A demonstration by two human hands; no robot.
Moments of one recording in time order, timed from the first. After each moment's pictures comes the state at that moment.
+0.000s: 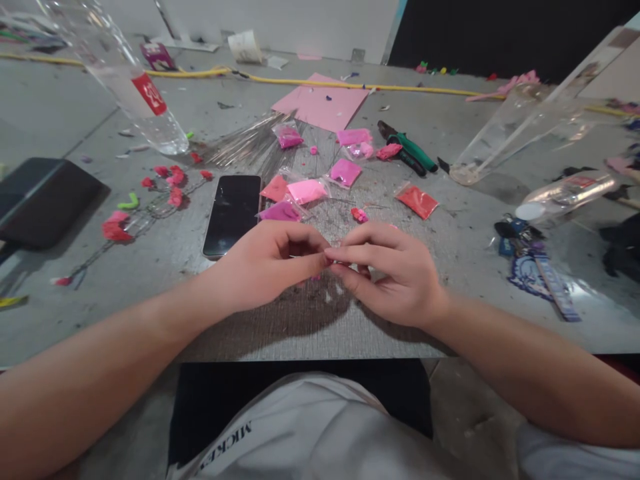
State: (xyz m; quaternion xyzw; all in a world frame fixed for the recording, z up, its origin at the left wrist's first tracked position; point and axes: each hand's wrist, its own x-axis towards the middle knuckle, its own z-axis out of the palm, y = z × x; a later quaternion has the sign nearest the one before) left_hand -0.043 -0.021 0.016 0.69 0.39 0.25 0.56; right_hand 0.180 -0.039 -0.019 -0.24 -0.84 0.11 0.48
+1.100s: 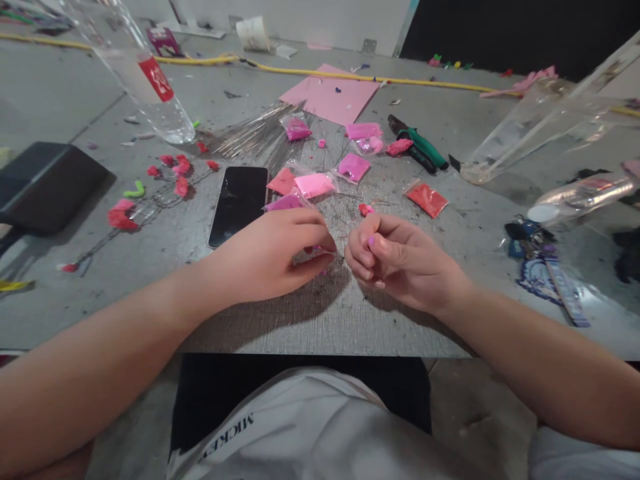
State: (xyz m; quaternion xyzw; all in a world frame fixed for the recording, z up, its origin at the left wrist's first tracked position) left_hand -0.055 -0.008 0.006 0.92 0.25 0.24 0.19; right_hand 0.182 -0.037 -0.009 -0.25 -0.44 0.76 0.40
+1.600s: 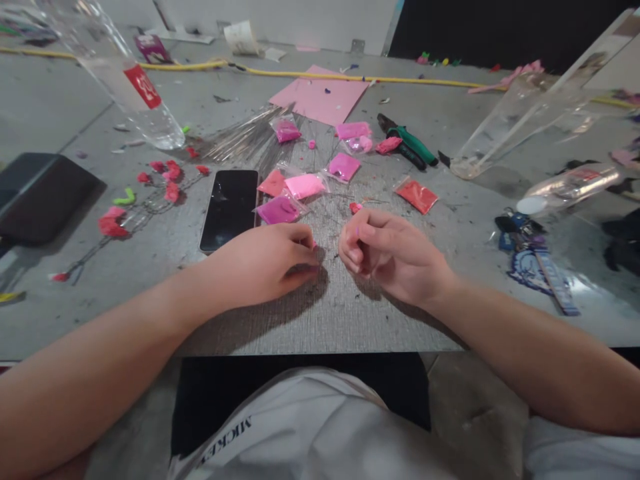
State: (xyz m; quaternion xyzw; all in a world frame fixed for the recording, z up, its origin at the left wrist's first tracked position) left_hand -0.059 -0.005 -0.004 0.94 0.28 0.06 0.17; right_hand 0.181 -0.035 -0.008 -0.30 -0.48 0.70 0.43
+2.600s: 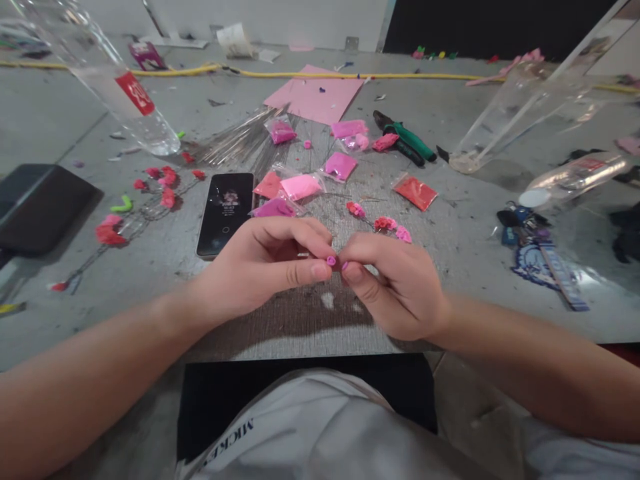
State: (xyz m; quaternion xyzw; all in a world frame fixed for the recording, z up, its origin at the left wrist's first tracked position) left_hand -0.043 -0.021 -0.005 0.61 0.22 0.39 0.65; right_hand 0.175 -0.058 -0.010 -0.25 -0.82 0.19 0.49
